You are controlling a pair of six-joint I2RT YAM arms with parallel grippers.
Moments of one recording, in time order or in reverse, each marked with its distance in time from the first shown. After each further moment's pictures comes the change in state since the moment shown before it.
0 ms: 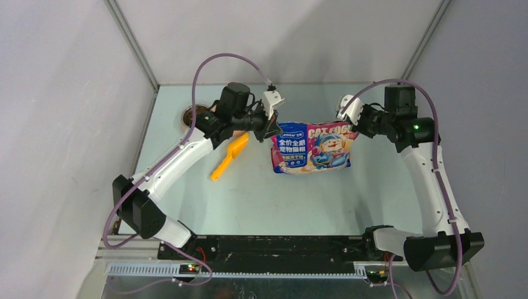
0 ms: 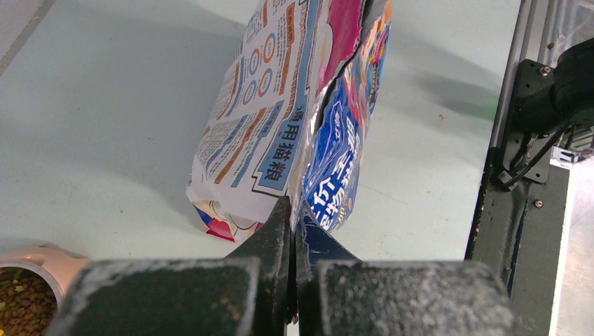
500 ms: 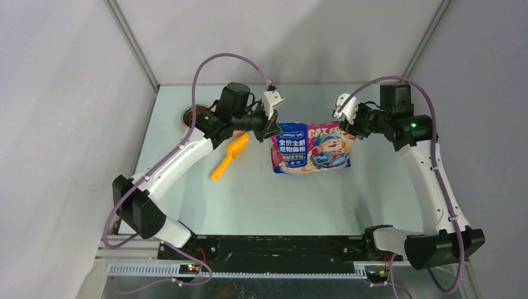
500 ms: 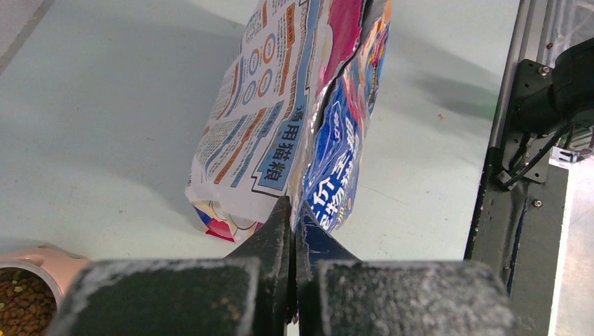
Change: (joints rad) left arm 0.000 0.000 0.000 0.000 0.002 0.000; right arm 0.034 0.020 0.037 -0.016 -0.041 0.038
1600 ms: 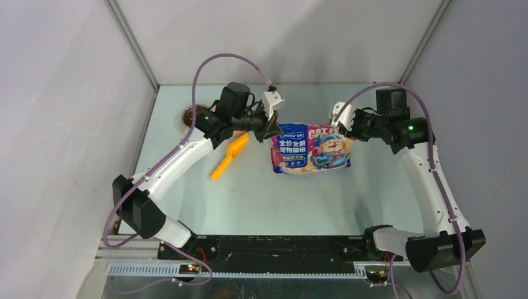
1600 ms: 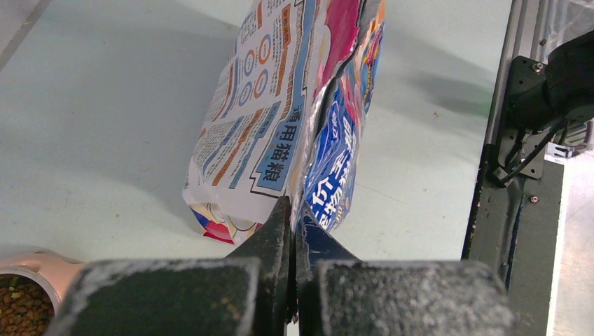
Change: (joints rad) left arm 0.001 0.000 0.000 -0.002 0.017 0.010; right arm 0.024 -0.010 -0.033 -0.026 0.039 -0.078
